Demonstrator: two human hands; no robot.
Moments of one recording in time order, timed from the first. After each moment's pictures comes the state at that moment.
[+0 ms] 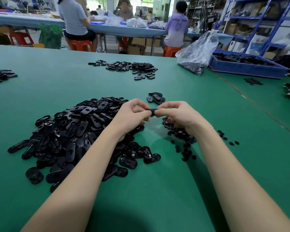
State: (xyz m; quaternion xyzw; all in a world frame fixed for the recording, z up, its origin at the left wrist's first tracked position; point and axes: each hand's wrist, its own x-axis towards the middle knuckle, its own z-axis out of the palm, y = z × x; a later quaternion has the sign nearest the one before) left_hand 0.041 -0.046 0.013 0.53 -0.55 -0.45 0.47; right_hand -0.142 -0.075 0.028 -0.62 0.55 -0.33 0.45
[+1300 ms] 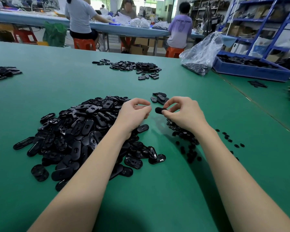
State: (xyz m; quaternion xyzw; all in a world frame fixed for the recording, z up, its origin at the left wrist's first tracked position) left_hand 0.044 -0.057 0.003 0.54 -0.47 -0.45 0.53; right_hand -0.139 -0.080 0.022 -0.72 0.60 -0.31 0.17
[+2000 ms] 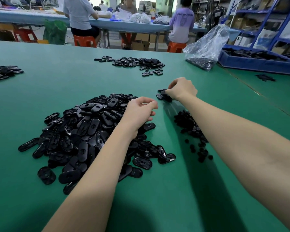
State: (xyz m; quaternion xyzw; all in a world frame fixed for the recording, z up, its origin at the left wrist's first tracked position) left_hand 0.049 -0.061 0.003 0.53 -0.45 -0.49 0.53; right_hand -0.102 -0.188 0.029 -0.64 0.72 -0.25 0.11
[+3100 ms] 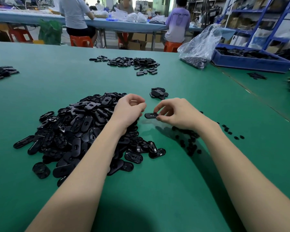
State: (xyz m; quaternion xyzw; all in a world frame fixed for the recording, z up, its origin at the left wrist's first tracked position) left_hand 0.055 -0.060 0.000 0.57 -0.49 -0.41 0.52; right_hand -0.140 -0.074 0.021 -0.82 0.49 -0.20 0.21
